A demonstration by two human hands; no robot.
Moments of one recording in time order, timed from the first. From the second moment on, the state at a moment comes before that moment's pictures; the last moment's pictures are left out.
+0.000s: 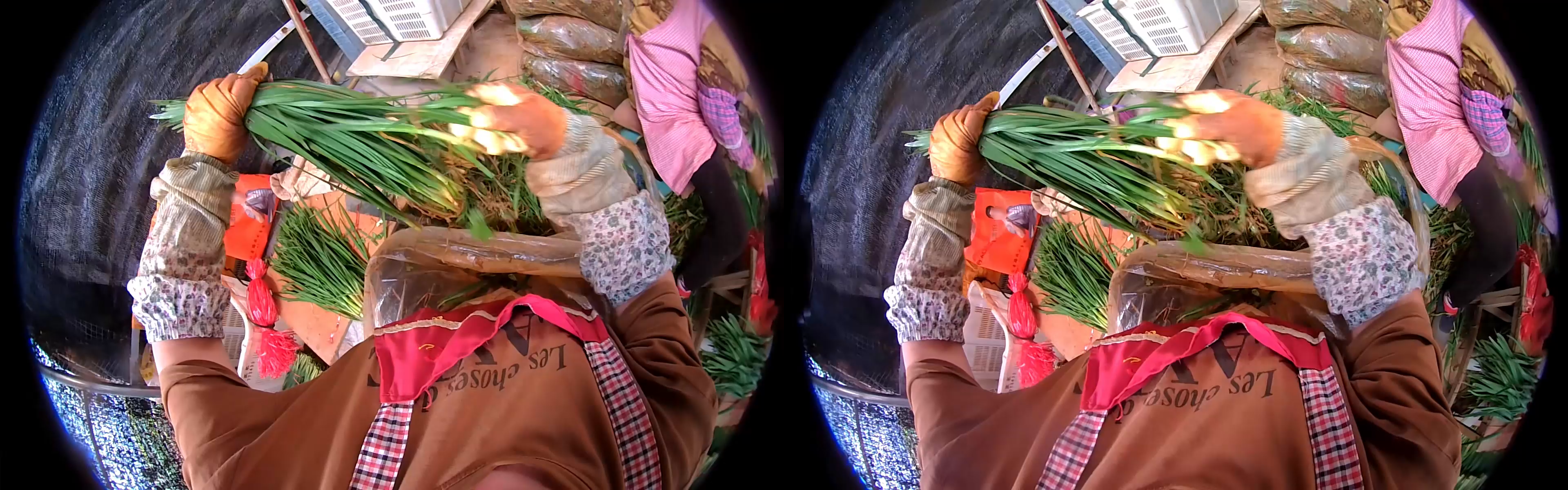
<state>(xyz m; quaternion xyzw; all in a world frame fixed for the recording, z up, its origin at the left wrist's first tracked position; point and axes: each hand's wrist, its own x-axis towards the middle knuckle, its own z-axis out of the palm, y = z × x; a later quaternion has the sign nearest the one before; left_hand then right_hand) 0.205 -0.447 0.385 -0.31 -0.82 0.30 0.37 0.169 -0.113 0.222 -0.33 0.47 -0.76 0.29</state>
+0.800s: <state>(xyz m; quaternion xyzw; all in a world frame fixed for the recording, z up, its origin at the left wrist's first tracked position) 0.226 -0.465 0.387 -0.41 -0.78 0.23 0.41 0.147 -0.184 0.211 -0.32 0.60 -0.71 0.17</state>
